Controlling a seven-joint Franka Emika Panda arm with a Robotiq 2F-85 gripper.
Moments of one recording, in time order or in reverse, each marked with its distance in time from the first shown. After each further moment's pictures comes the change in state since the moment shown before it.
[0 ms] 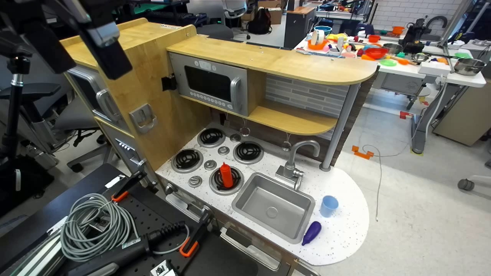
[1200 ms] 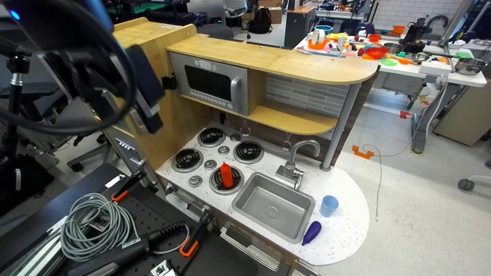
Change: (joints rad) arm 0.064 0.136 0.031 -0.176 0.005 0.245 0.075
